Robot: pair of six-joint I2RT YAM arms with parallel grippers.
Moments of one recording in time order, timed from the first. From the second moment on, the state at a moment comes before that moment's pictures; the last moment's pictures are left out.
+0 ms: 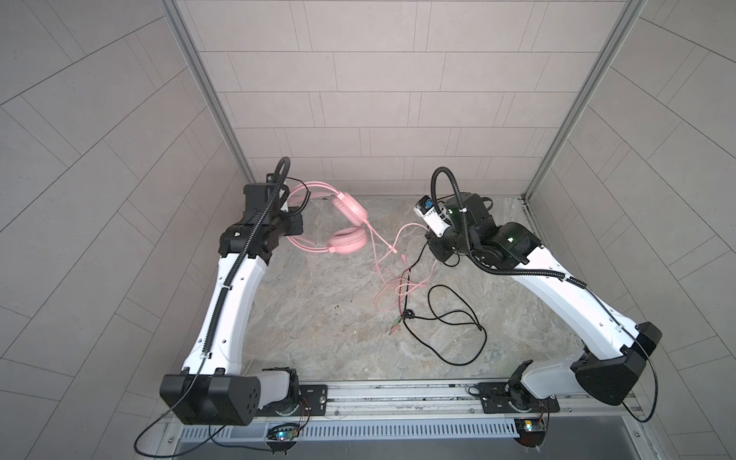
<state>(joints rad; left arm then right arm) -0.03 1.29 1.47 -0.80 0.02 -0.10 0.64 1.41 1.56 -0.84 0.11 -0.19</state>
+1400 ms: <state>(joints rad) -0.07 1.39 1.52 -0.87 0.66 -0.06 0.69 1.66 1.97 -0.70 -0.16 -0.47</state>
